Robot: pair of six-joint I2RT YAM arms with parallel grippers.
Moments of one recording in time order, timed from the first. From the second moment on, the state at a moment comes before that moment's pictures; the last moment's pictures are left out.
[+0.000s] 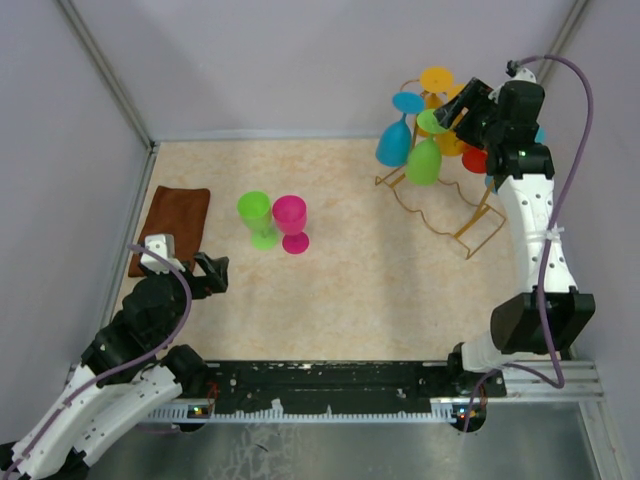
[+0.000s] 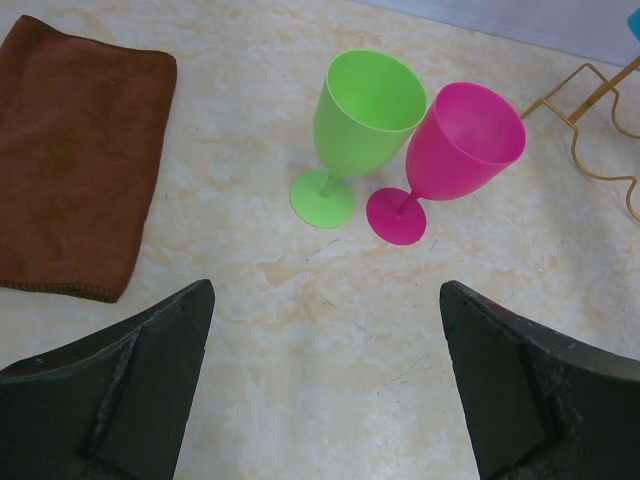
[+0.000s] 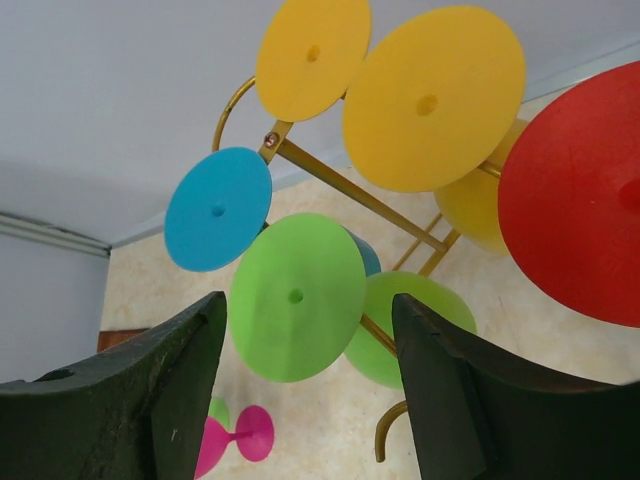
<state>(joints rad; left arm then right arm) -0.75 0.33 0.67 -0.61 -0.62 -0.45 -0.02 1.48 1.66 -0.46 -0.19 0.54</state>
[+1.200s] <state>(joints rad) -0.75 0.35 0.67 -0.61 -0.62 -0.45 -0.03 1.52 1.66 -0.42 -0.26 0.55</state>
